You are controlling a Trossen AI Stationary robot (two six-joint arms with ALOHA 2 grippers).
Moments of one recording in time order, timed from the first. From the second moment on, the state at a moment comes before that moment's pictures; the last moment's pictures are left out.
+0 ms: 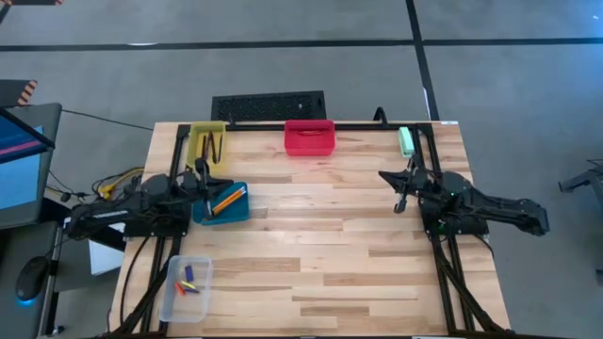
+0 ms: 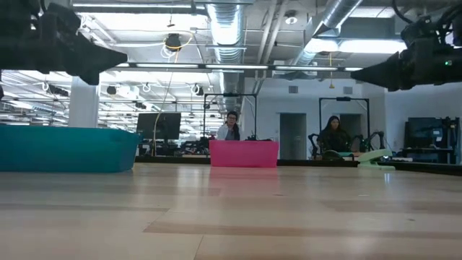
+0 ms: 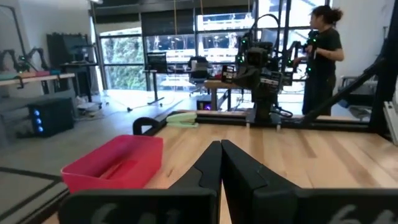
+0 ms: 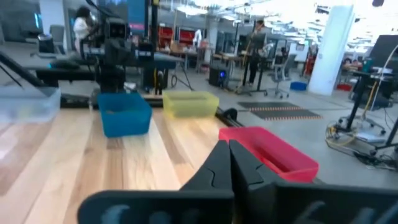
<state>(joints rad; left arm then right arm) 0.19 0.00 0.01 0.10 -0.05 0.02 -0.20 0.00 0.01 0.05 0.18 -0.11</state>
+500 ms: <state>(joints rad) 0.19 0.00 0.01 0.13 -0.08 0.06 -0.21 0.00 0.01 0.04 0.18 -0.11</state>
